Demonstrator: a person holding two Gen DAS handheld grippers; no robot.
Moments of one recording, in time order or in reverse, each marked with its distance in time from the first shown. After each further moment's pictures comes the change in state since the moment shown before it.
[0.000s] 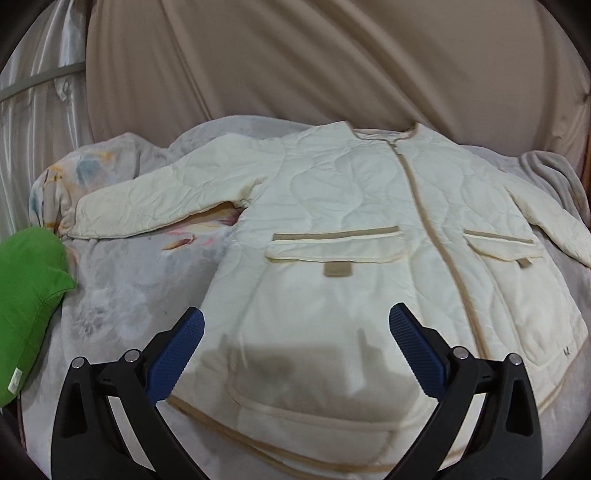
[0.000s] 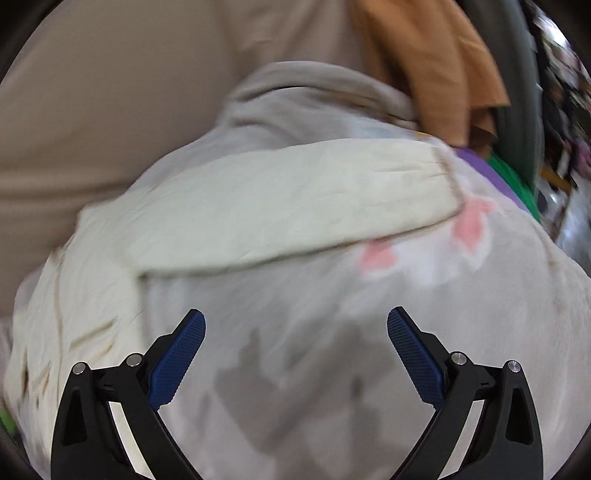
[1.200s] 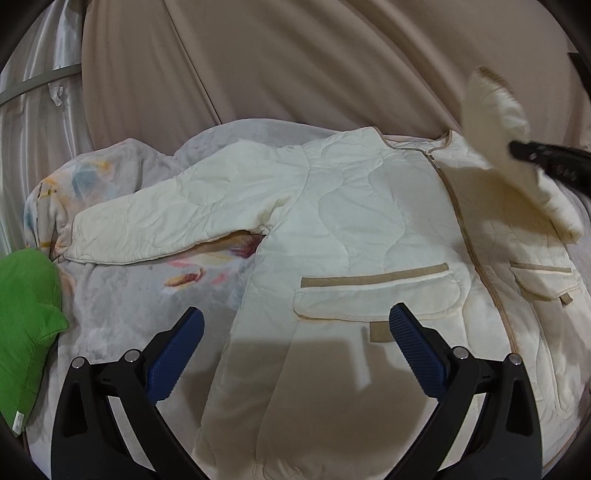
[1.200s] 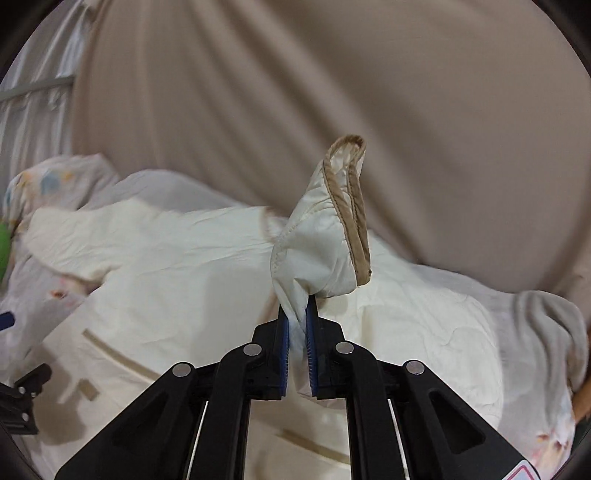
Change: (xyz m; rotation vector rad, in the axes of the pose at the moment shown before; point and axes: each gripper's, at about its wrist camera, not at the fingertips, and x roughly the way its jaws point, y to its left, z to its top) left arm 0.050 0.016 0.039 0.006 -0.016 0.051; right arm -0.033 0.449 -0.112 -0.929 -0.207 0.445
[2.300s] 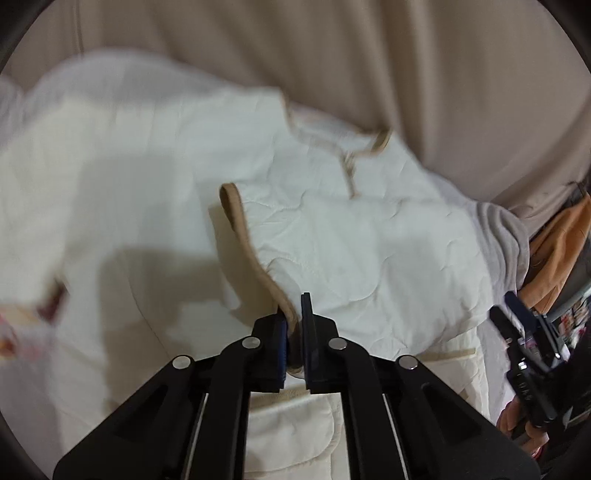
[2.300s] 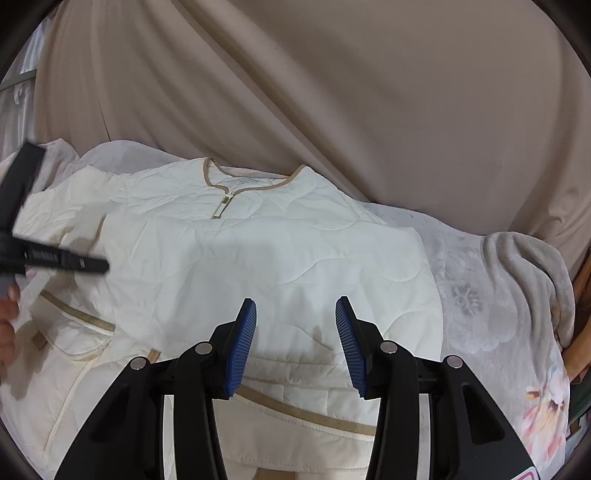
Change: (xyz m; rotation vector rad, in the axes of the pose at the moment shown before) left arm 0.112 -0.056 0.115 -0.130 0.209 -0.518; right arm -0.007 -0.058 -0.055 0.110 0.096 -0.136
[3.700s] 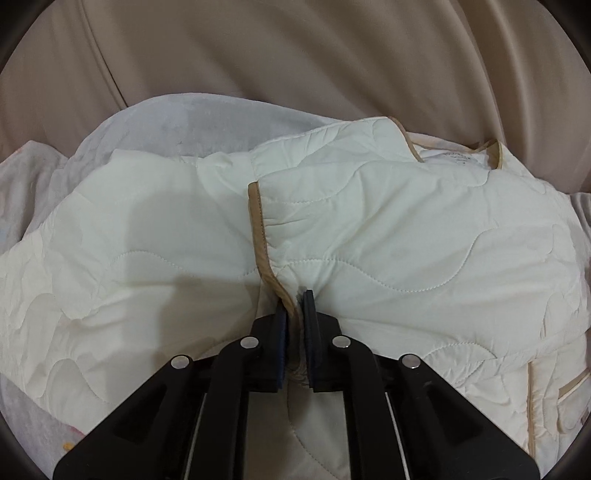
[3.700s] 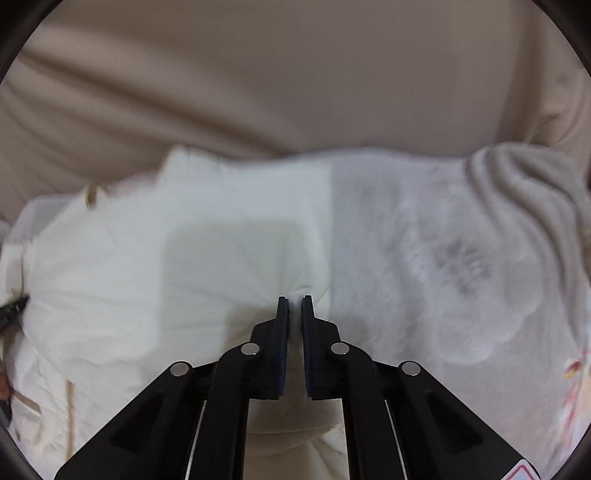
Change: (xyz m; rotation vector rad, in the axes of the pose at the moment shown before) left arm 0.070 0.068 0.026 0.113 -0.082 0.348; right arm 0.071 -0.097 0.015 0.320 0.002 -0.088
